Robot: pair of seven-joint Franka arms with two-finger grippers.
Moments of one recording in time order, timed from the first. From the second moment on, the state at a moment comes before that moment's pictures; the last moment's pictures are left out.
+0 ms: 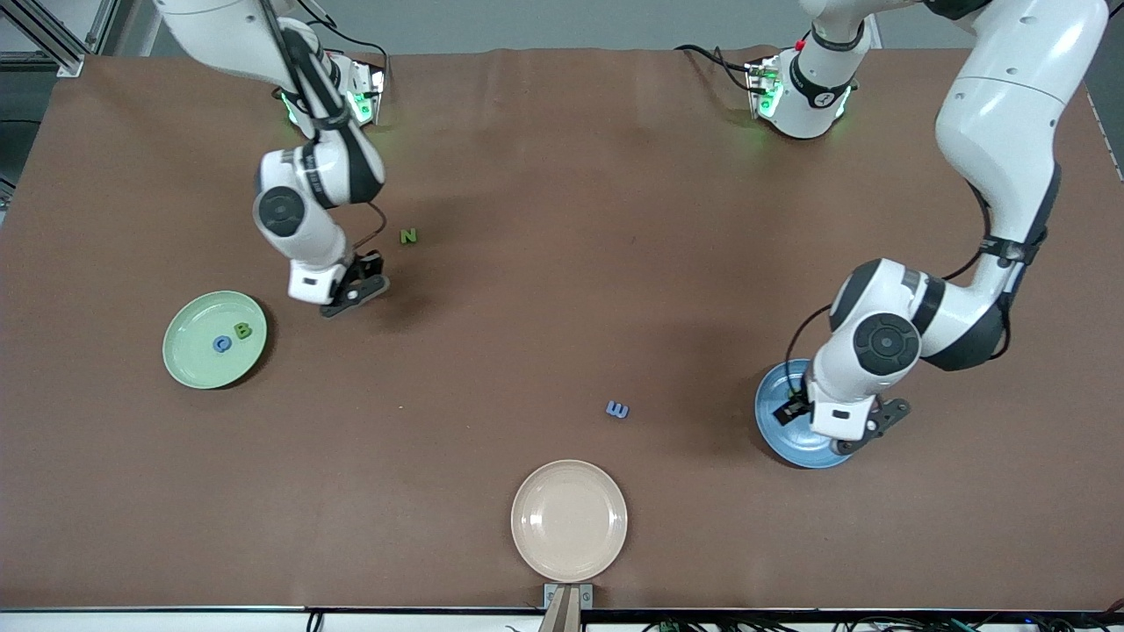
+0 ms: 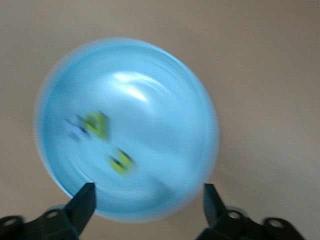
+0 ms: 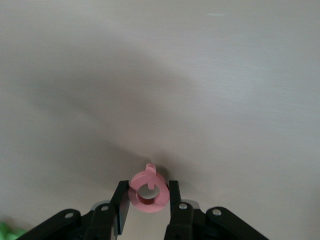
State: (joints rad) left arm 0.15 0.69 -0.53 -1.59 0.45 2.15 -1.13; right arm 0.53 0.23 -0.32 -2.49 0.12 2.63 -0.46
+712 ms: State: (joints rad) left arm -0.23 0.93 -0.41 -1.30 0.32 2.29 -1.80; right arm -0.01 0.26 -0.35 -2.37 0.12 2.61 -1.09
